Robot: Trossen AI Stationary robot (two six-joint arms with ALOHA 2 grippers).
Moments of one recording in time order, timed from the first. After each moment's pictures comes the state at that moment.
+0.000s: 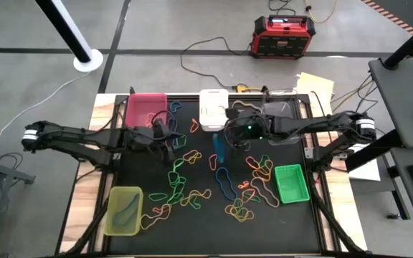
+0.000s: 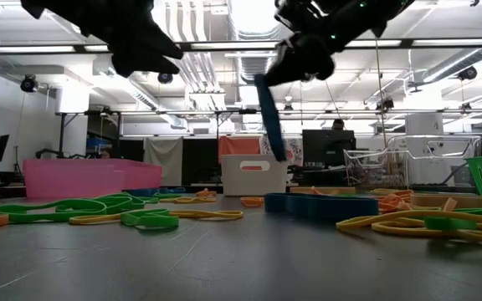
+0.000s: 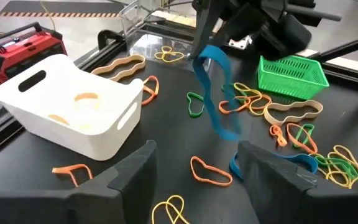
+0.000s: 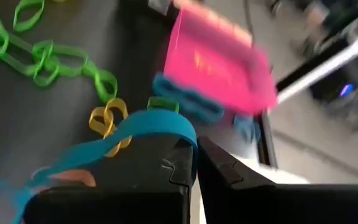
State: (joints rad) left arm -0.02 1.03 0.70 -0.11 -0.31 -0.27; right arm -0.15 1.49 1.01 -0.01 0.02 -0.56
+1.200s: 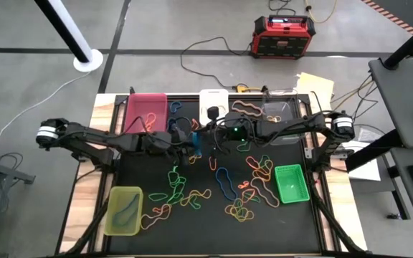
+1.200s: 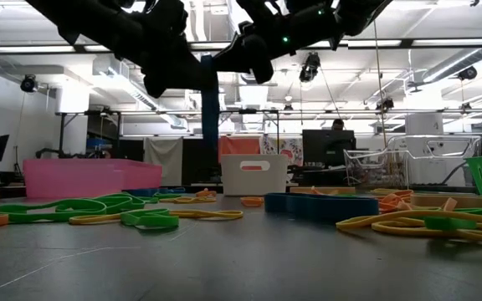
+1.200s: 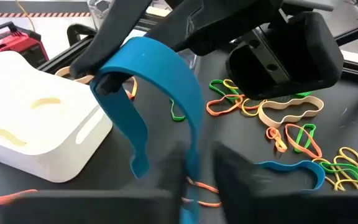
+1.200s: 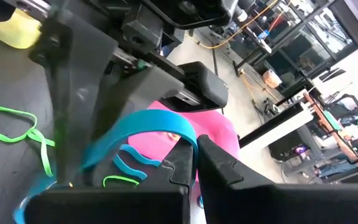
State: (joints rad) left arm -0.02 1.29 0.70 0.17 -0.25 -0.24; right arm -0.12 1.72 1.15 0.31 0.02 -0.71
